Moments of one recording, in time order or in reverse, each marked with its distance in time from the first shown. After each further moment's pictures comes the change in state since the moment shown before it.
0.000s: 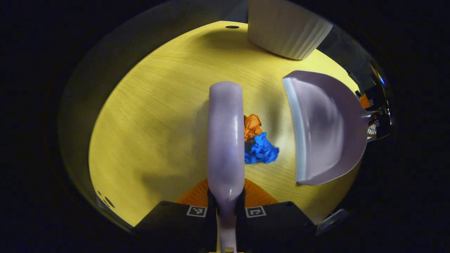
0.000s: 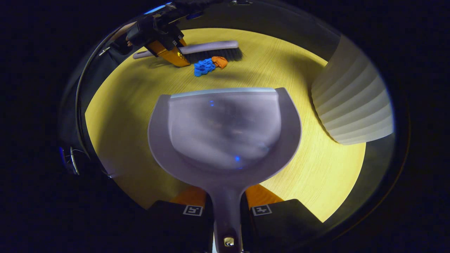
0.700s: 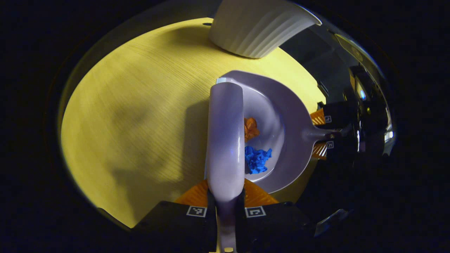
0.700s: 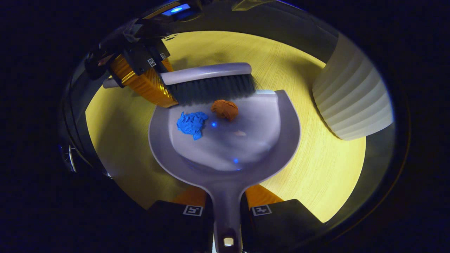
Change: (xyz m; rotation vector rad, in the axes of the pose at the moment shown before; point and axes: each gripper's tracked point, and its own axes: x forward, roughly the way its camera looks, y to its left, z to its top) left arm -0.006 -0.136 0.000 -0.201 -0.033 -0.251; right arm 0.008 -0.006 0.002 0.009 -0.048 -0.007
